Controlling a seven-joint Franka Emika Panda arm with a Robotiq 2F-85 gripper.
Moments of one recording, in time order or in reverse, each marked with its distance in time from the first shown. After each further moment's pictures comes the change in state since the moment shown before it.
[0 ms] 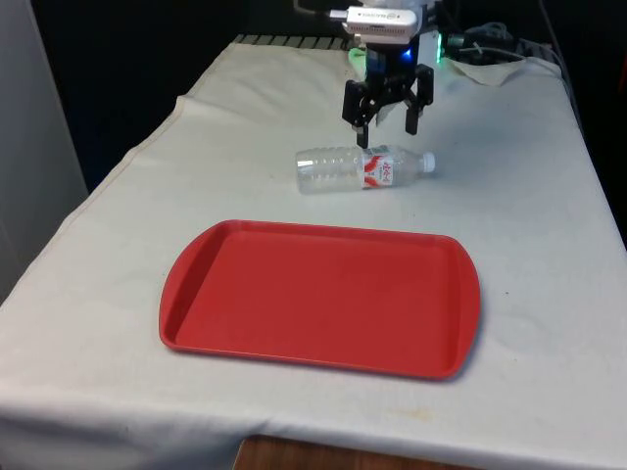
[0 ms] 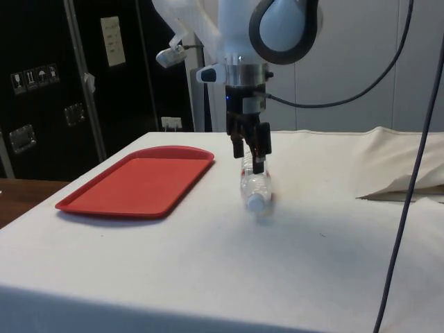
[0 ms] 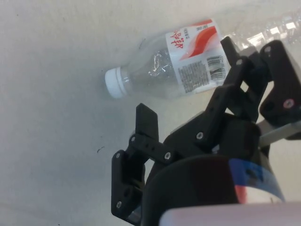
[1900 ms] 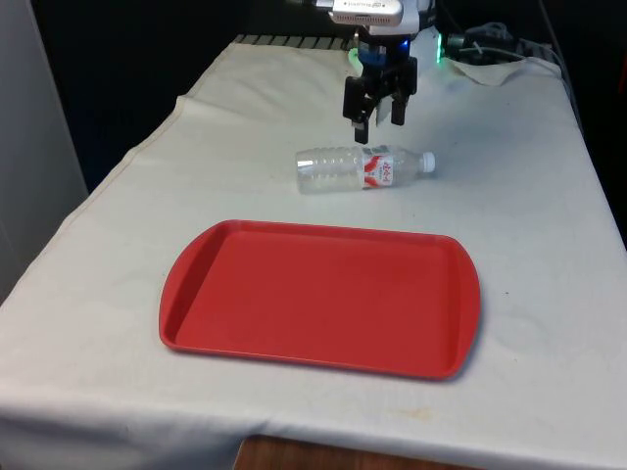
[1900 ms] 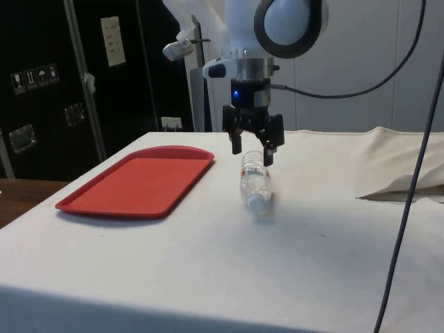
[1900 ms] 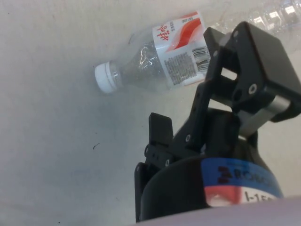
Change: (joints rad) arm -0.004 -0.038 -0.025 -0.028 0.000 0.000 -0.340
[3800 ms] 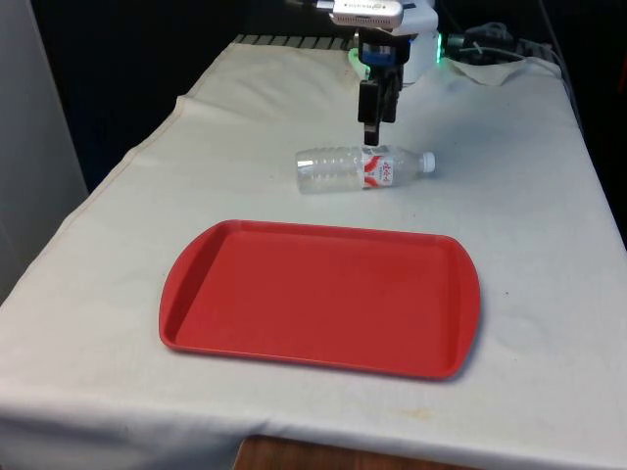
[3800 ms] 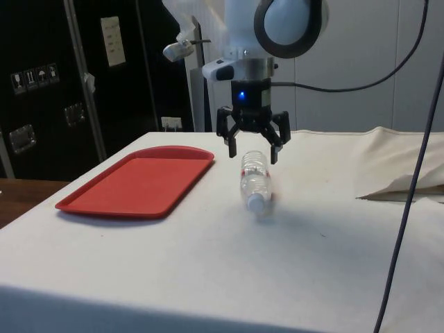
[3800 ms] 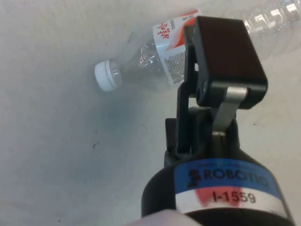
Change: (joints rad) arm 0.000 0.000 0.000 0.001 0.001 -0.007 -0.364
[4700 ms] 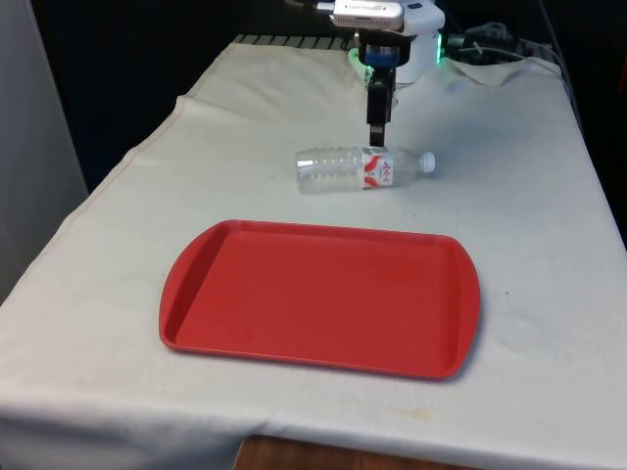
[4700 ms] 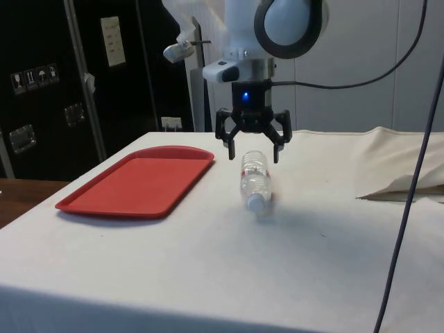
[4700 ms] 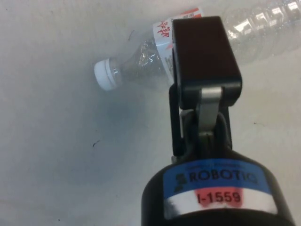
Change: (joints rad) arm 0.000 0.001 0.001 -0.001 0.000 -0.003 -0.173
